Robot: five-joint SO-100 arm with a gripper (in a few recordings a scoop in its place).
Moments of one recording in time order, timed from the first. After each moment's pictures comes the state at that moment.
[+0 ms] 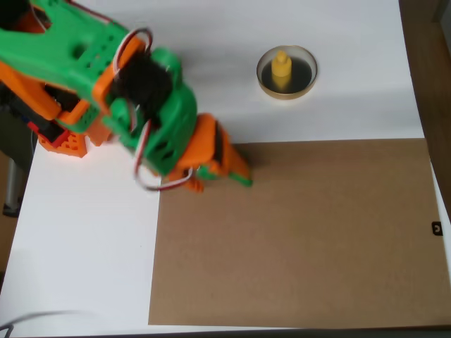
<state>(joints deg) -10.6 101.1 106.5 74.2 -34.3</state>
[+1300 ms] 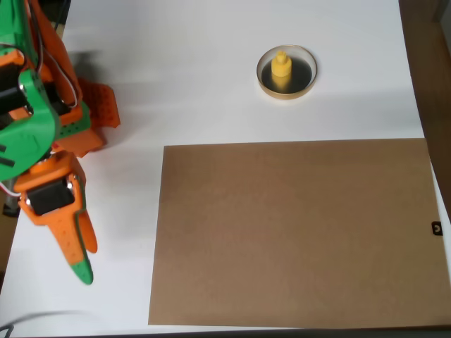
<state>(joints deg) 24.3 158.6 154.2 49.4 -6.6</state>
